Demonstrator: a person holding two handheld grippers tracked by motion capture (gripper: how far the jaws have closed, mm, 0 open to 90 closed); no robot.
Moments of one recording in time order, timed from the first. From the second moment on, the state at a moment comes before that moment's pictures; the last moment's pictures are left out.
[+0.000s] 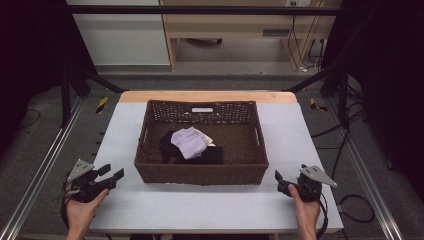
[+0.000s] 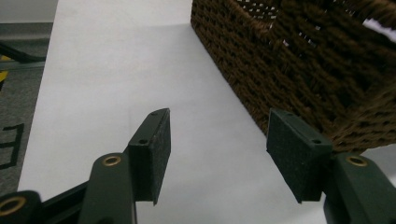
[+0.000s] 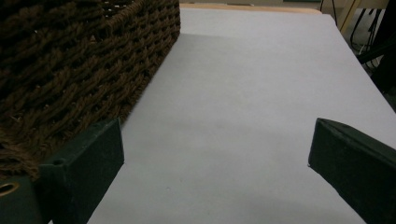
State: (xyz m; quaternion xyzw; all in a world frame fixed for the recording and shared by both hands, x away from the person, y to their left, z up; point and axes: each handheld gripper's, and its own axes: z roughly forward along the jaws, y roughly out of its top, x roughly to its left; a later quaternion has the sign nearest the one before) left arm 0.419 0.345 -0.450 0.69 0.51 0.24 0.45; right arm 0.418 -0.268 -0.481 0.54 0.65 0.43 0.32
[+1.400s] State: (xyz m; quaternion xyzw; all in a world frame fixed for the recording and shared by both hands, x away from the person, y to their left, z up) left arm 0.467 0.283 -0.340 0.69 0.43 0.28 0.52; right arm 0.419 -0.271 -0.485 0.55 0.65 0.43 0.32
